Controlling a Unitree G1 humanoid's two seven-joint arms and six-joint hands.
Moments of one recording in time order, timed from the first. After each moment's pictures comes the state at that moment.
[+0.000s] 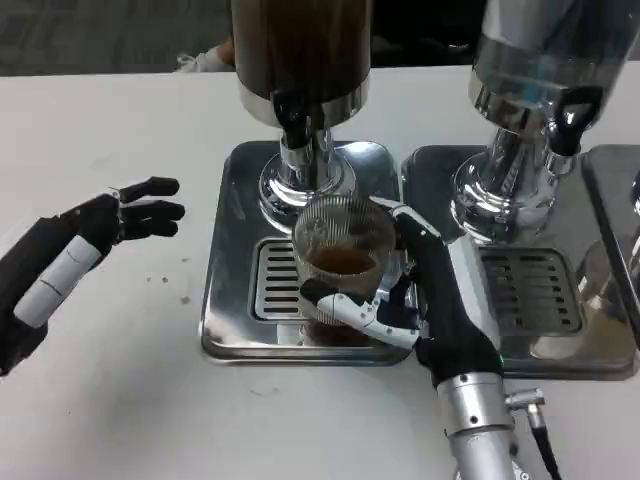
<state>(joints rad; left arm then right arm) -0.17 0.54 0.21 0.62 -0.23 -0.61 -0.71 -0.18 0.01 0.26 0.58 -0.45 -0.52 -0.48</state>
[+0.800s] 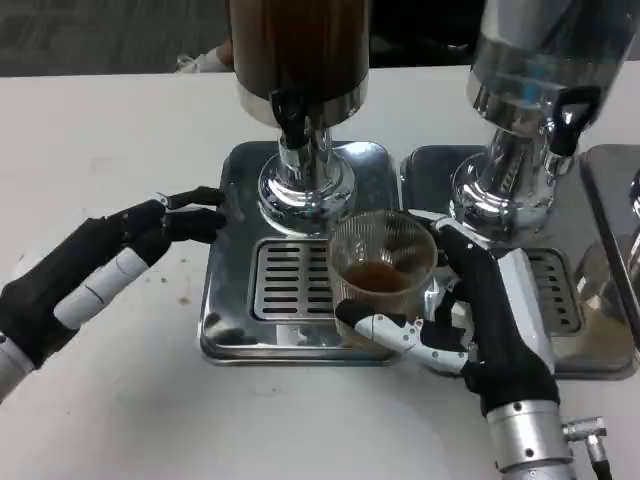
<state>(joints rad) -0.21 0.53 0.13 0.64 -0.18 -0.69 -0.71 0.07 -0.05 0.24 0.17 -0.45 -0.37 -0.33</state>
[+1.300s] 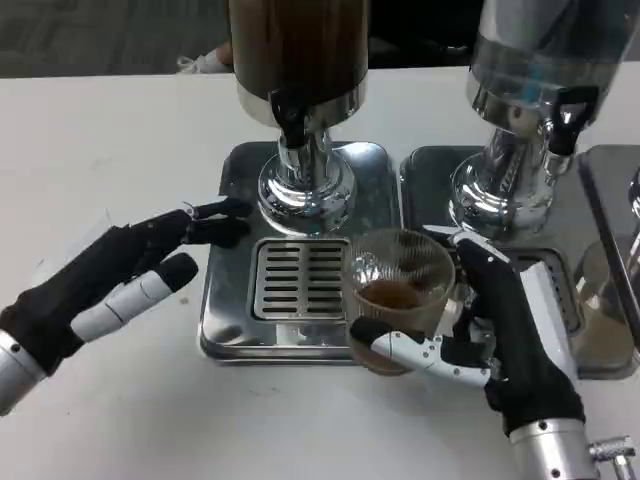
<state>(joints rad) -0.17 0.54 0.10 0.57 -0.15 -0.74 -0.71 0.17 -0.06 0.20 0.03 -0.43 -0.32 -0.25</state>
